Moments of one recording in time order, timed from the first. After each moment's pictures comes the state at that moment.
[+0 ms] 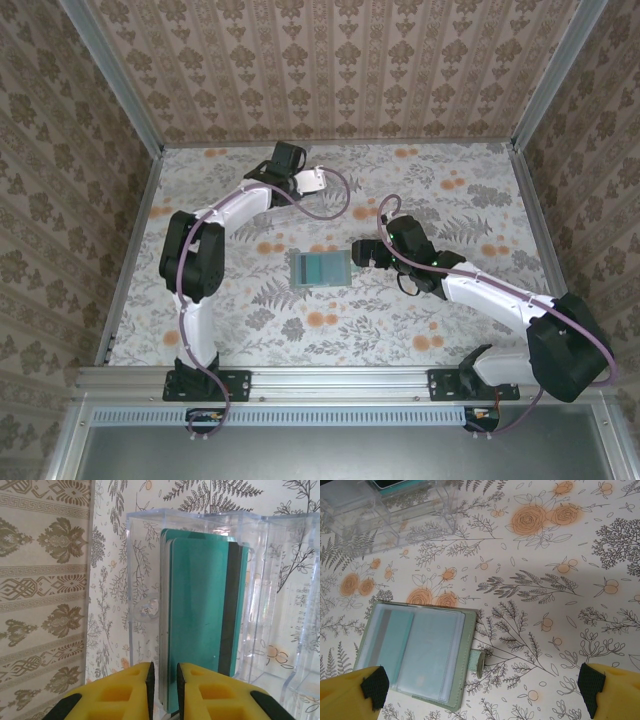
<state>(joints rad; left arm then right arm) -0.49 2.01 1.57 -0.38 -0.19 1.04 0.57 1.30 0.72 -0.14 0.07 0.49</state>
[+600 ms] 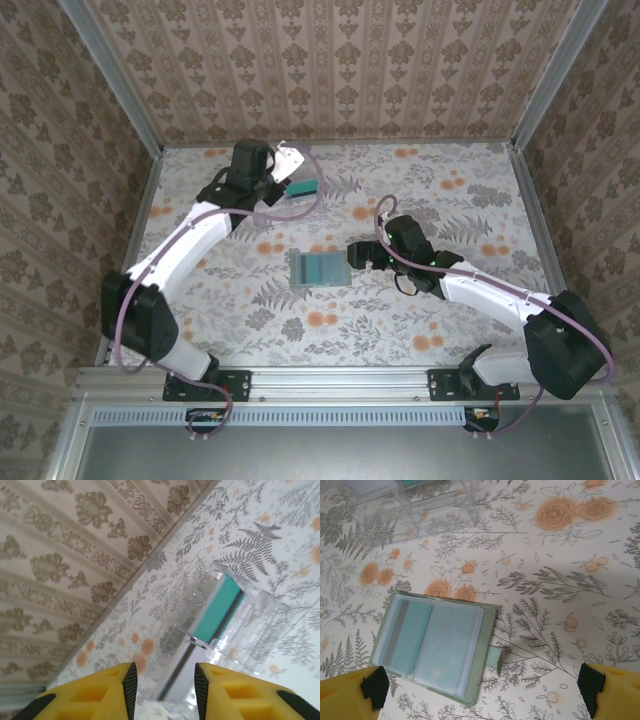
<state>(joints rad) -0.49 1.49 1.31 -0.38 -0.13 0.51 0.58 1.32 0.72 -0.11 0.00 0.47</state>
